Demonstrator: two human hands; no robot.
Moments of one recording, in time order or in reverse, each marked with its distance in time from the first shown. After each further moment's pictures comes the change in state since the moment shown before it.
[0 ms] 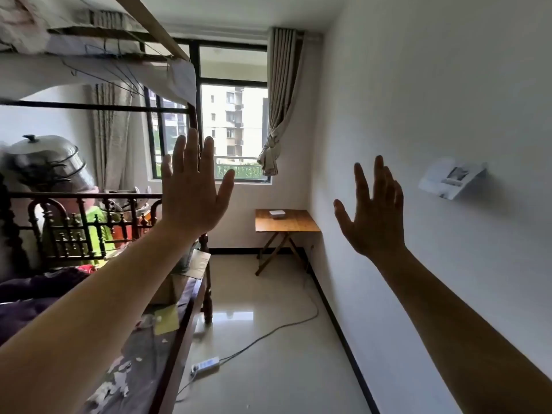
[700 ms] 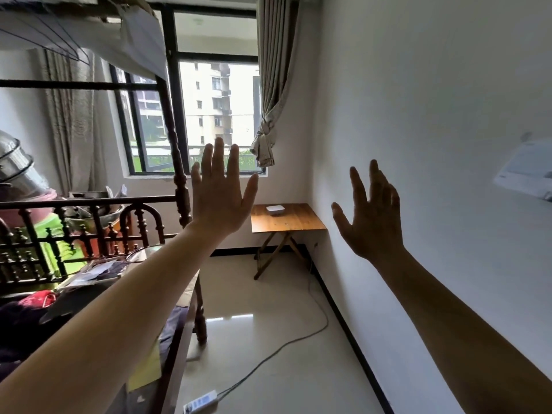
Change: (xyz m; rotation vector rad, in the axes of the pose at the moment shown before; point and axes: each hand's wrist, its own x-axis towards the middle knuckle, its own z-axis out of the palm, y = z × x) left_hand 0.100 -0.055 0.340 -0.094 -0.156 0.005; right_hand 0.104 0.004 0.297 0.036 -0.104 0.040
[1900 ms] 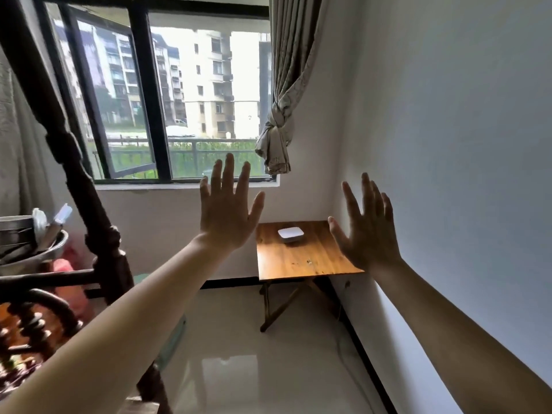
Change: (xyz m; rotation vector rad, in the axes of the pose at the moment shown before) left_hand 0.369 -0.218 0.610 0.027 -0.194 0.000; right_hand 0.396 0.065 0.649 0.014 -0.093 -0.078
